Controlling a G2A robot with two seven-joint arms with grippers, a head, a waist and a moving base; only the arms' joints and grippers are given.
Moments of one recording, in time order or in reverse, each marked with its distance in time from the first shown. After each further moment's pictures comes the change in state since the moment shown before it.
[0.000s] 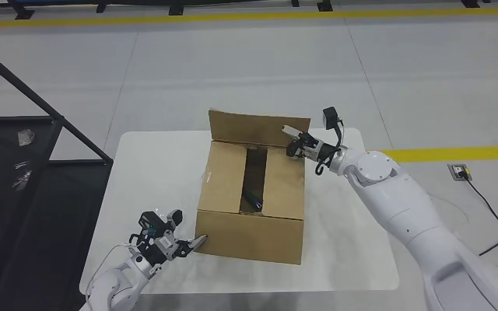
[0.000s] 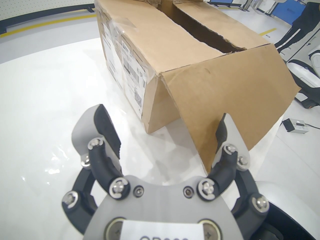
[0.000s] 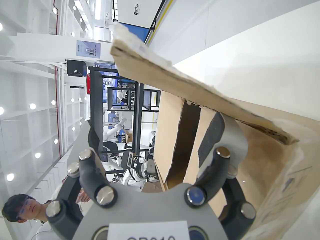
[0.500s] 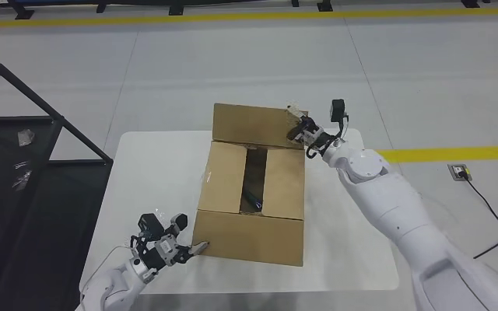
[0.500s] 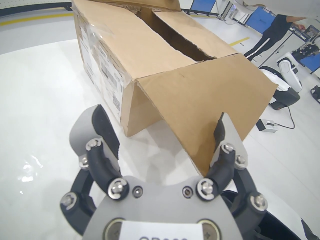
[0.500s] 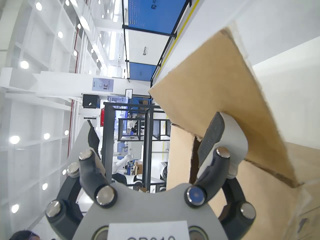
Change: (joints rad) left arm 0.017 0.018 -0.010 -0.014 -0.136 -0.134 -0.063; right arm 0.019 -0.078 0.047 0.061 0.004 0.057 -0.265
